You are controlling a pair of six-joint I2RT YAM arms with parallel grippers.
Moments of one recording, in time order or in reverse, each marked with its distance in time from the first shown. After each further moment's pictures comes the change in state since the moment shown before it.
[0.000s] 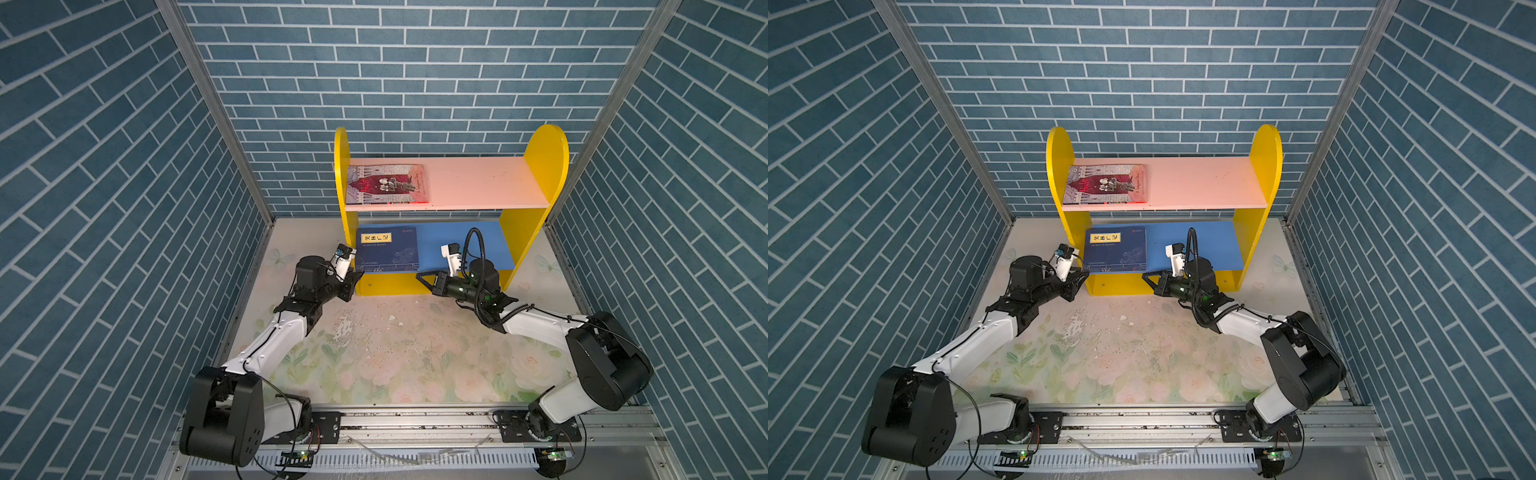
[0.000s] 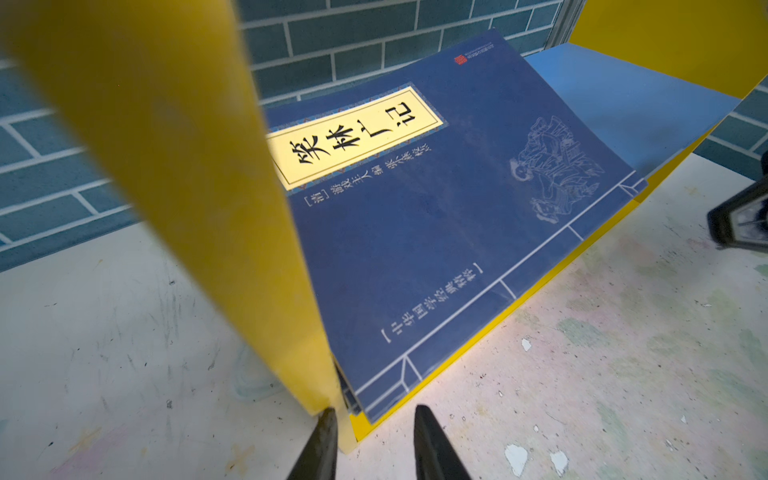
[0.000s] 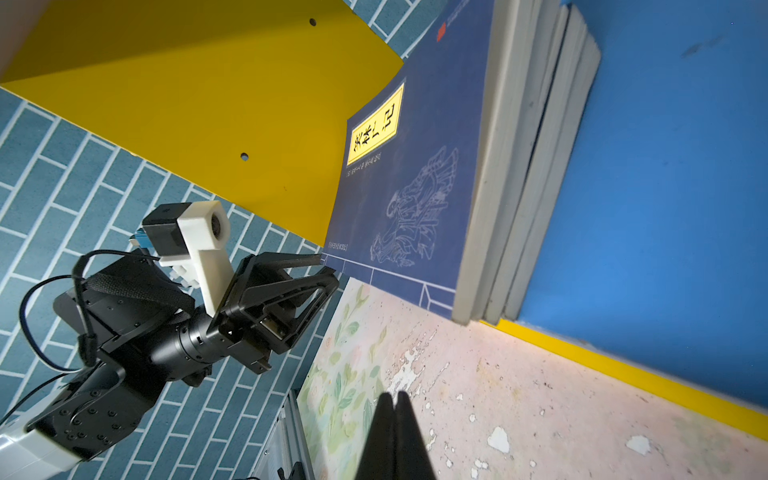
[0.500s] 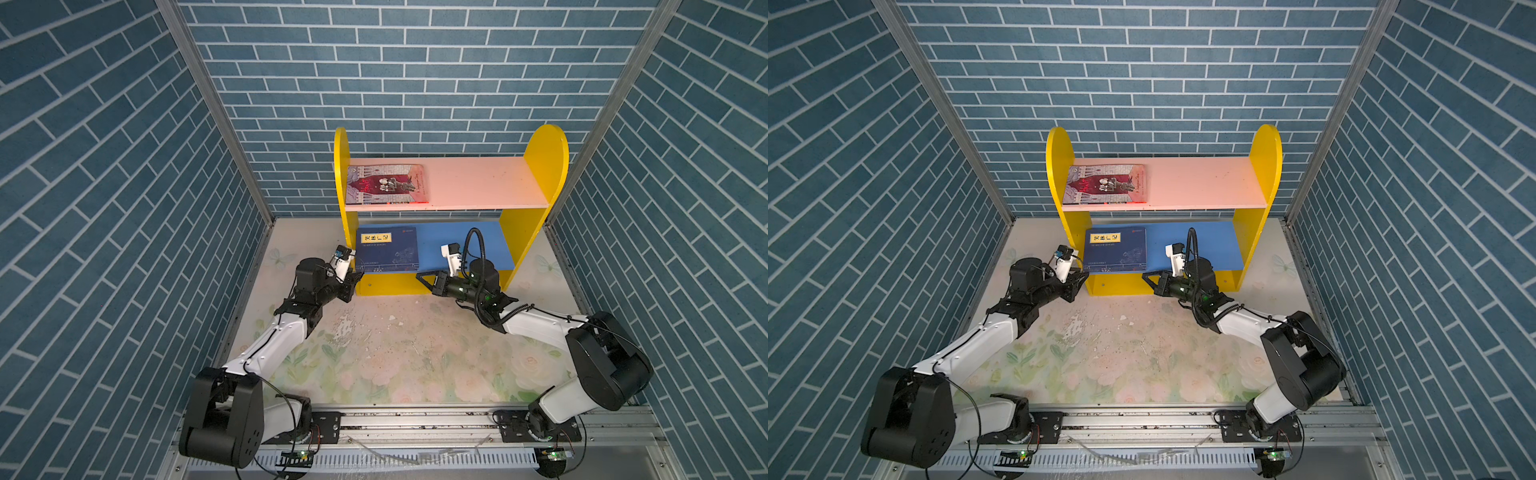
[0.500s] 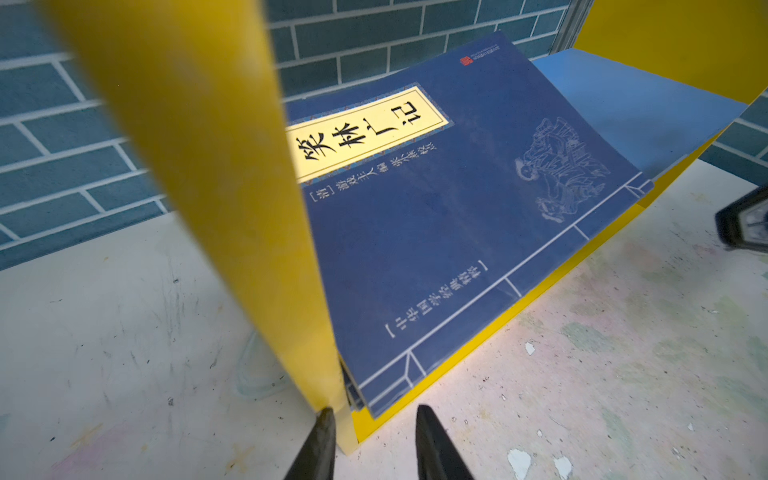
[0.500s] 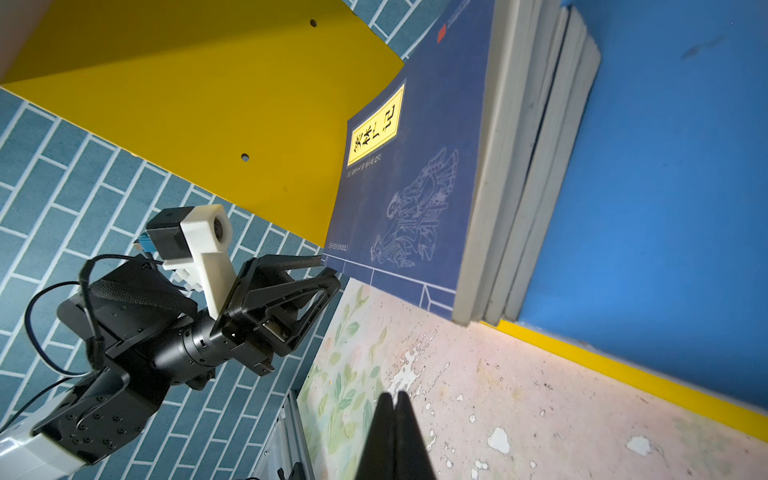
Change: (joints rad) left arm -0.002 -0.016 -0.036 0.047 -0.024 -0.015; right arm 0.000 0.000 0.000 0.005 0.000 0.000
